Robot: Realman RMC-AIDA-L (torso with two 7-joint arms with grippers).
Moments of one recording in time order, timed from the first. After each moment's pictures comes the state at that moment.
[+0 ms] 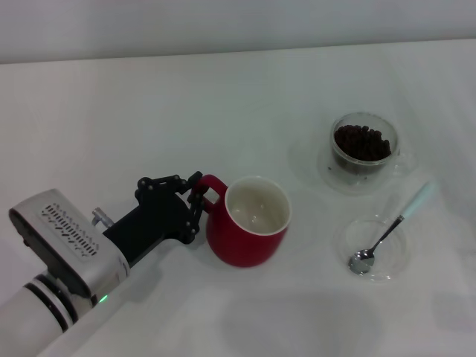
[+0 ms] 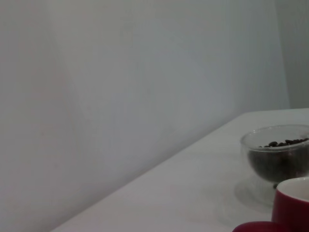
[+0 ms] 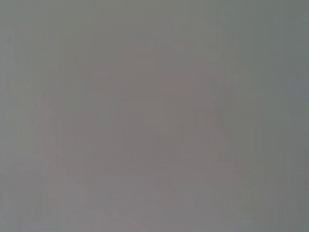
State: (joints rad) left arm -0.50 -2.09 2.84 0.34 -0.74 0.98 0.01; right arm 0.12 2.01 0.08 0.09 1.86 1.64 -2.76
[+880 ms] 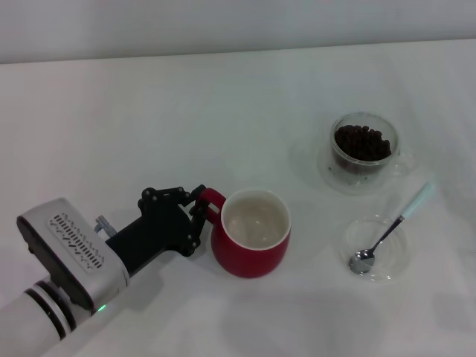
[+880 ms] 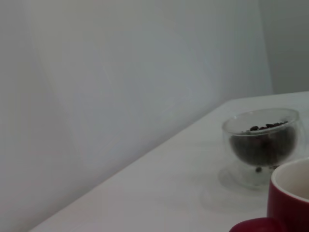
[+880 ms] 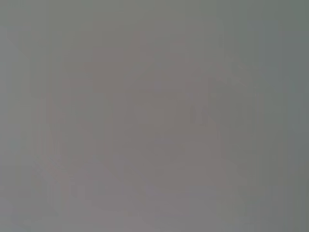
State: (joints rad) left arm -0.49 -2.09 2.84 0.33 -0.68 0.97 0.02; right arm 0.12 2.01 0.08 0.10 1.86 1.63 -2.76
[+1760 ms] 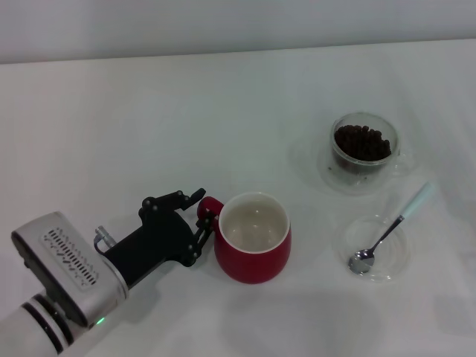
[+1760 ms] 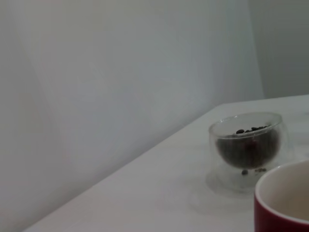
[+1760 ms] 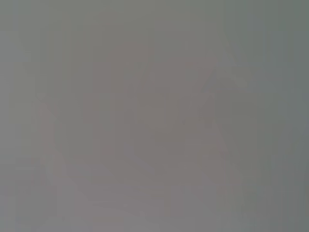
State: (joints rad) left arm -0.46 -2.09 2.84 0.34 -0.65 1.00 0.02; right arm 0.11 2.01 0.07 0.10 1.86 1.63 -2.76
